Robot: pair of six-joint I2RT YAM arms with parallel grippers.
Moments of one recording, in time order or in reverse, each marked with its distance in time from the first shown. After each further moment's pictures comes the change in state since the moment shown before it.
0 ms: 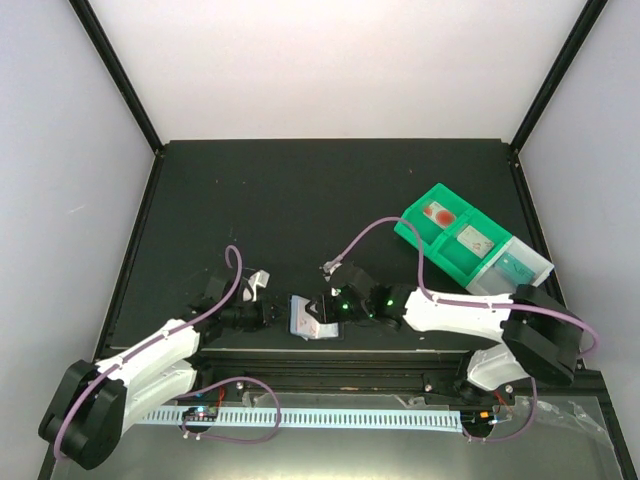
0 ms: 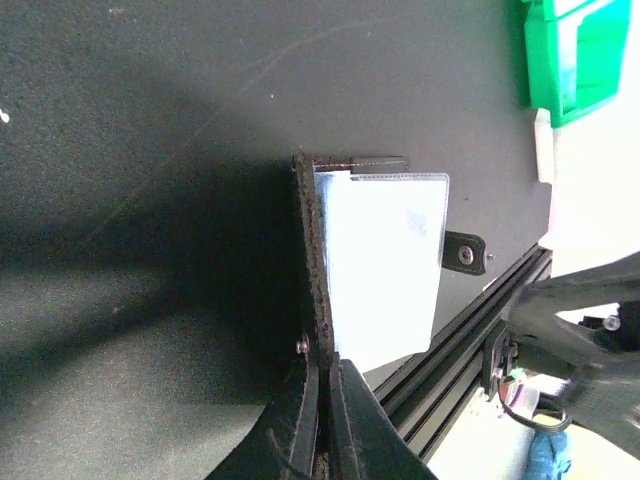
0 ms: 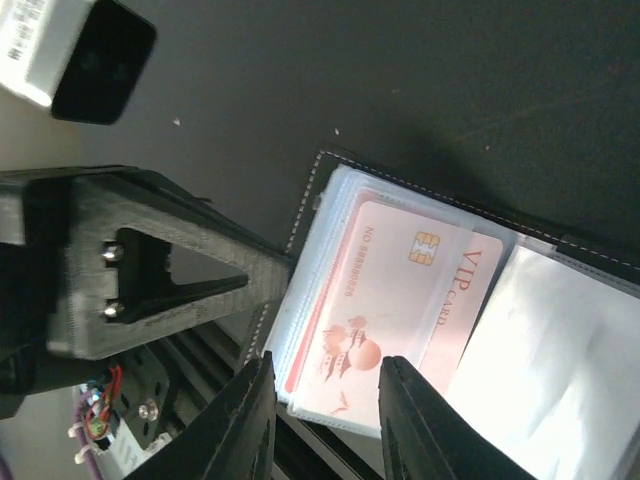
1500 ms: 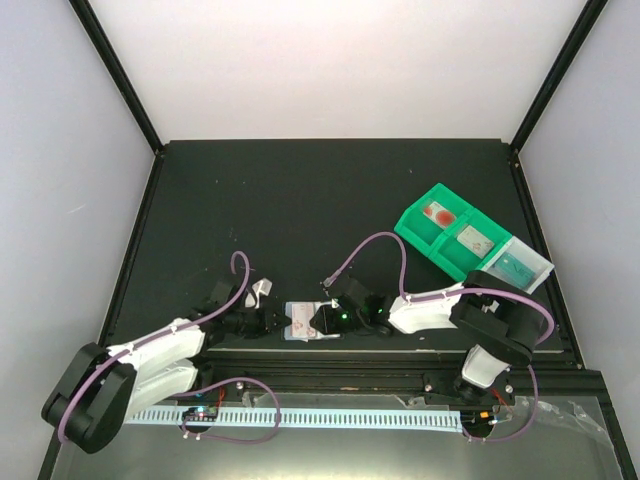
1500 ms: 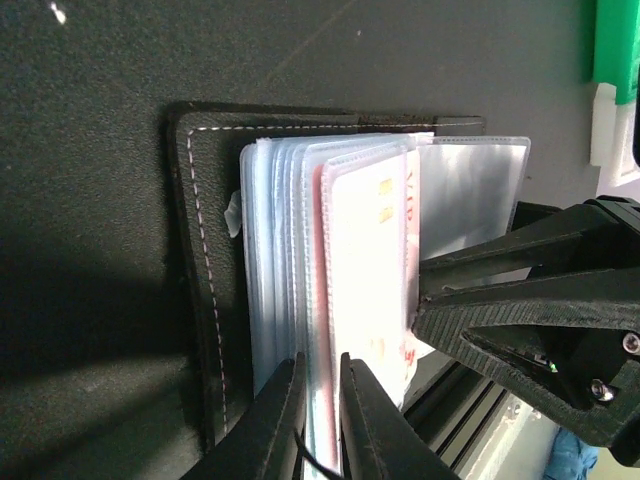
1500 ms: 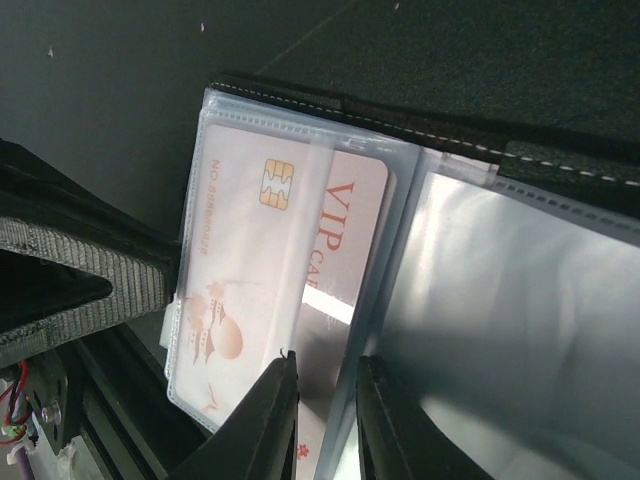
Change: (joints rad) left arm -0.035 0.080 -0.050 0.069 -0.025 0.000; right arm -0.027 0.233 -0.111 0.254 -0.105 0.039
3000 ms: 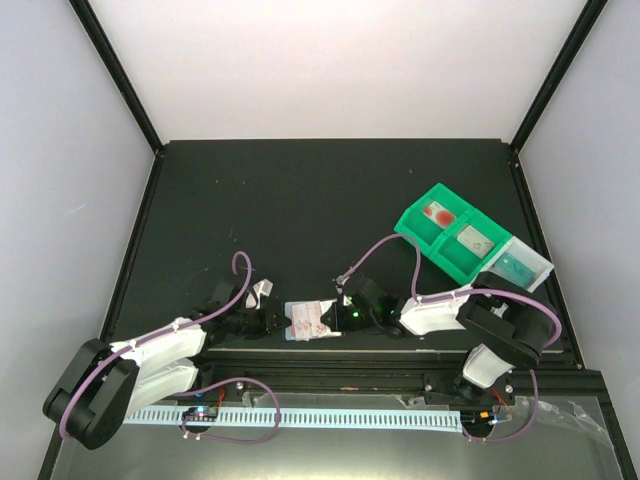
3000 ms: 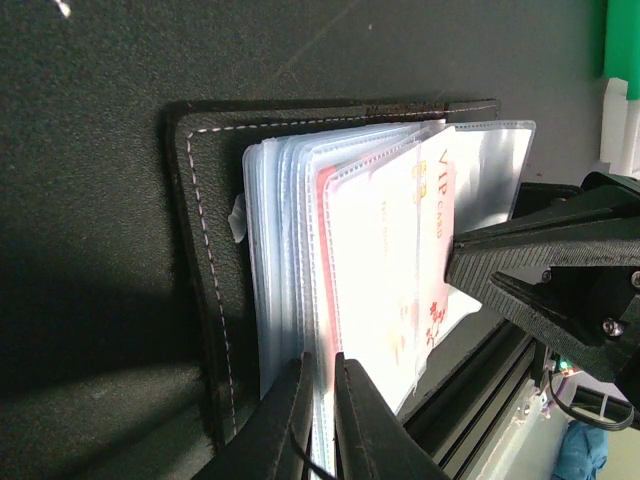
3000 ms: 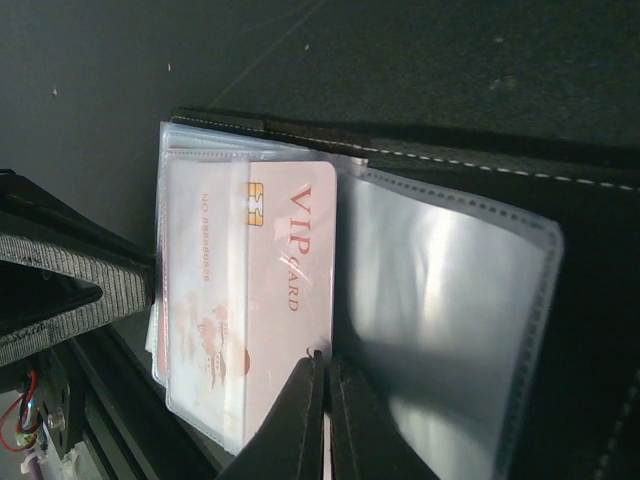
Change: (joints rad) left arm -0.006 0.037 -0.005 0.026 -0.009 0.010; right arm -0.059 -0.038 -0.089 0.083 -0.019 0.011
